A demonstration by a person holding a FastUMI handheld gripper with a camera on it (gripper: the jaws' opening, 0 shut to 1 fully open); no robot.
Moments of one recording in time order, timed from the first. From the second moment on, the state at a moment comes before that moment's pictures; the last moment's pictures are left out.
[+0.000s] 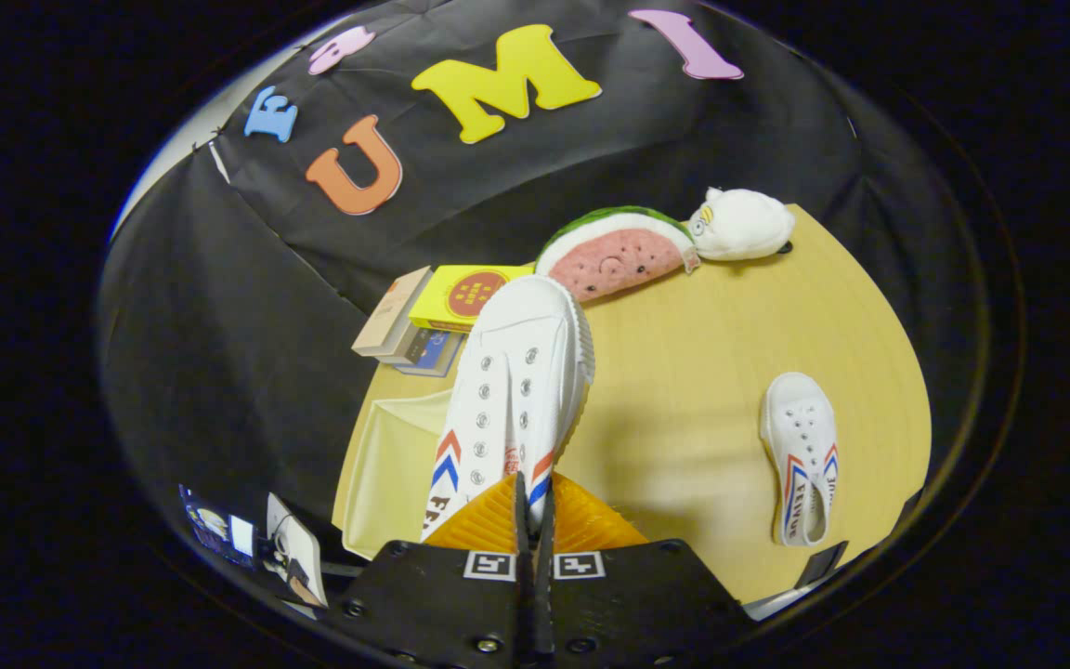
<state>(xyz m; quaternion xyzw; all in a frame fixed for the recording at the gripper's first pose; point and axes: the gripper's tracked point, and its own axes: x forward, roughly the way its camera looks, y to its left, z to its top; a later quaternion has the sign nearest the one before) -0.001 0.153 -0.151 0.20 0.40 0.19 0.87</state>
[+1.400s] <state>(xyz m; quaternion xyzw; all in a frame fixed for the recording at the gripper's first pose) -0.024 0.374 -0.247 0.11 0.46 0.20 0.86</state>
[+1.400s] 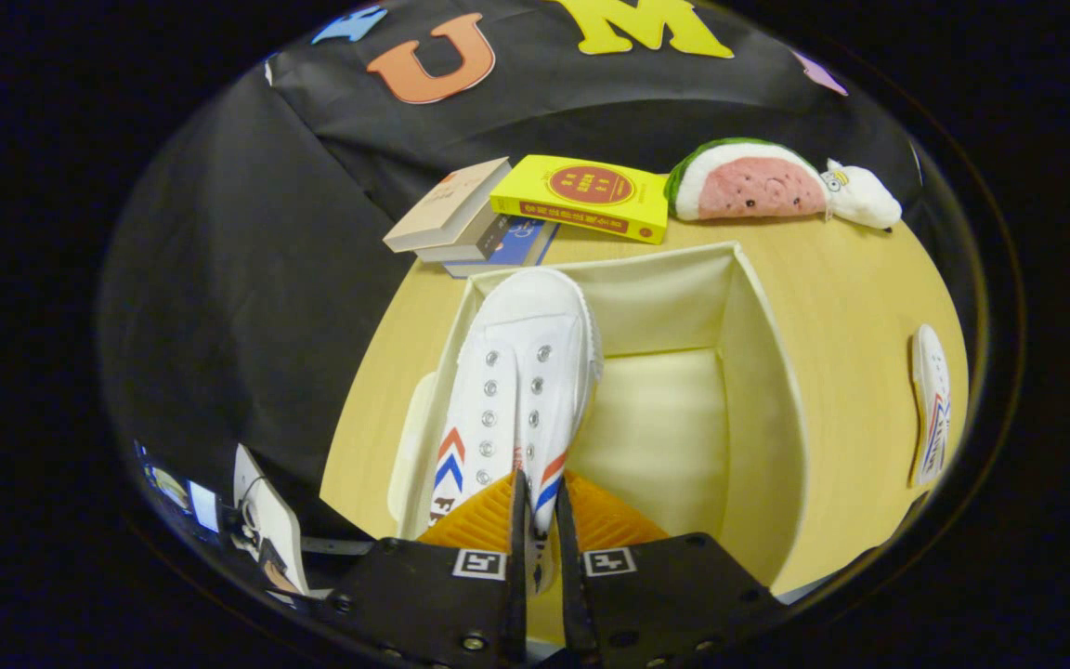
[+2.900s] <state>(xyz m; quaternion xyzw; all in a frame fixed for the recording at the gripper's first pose) 0.000 -0.050 -0.171 0.06 0.24 0.11 0.96</state>
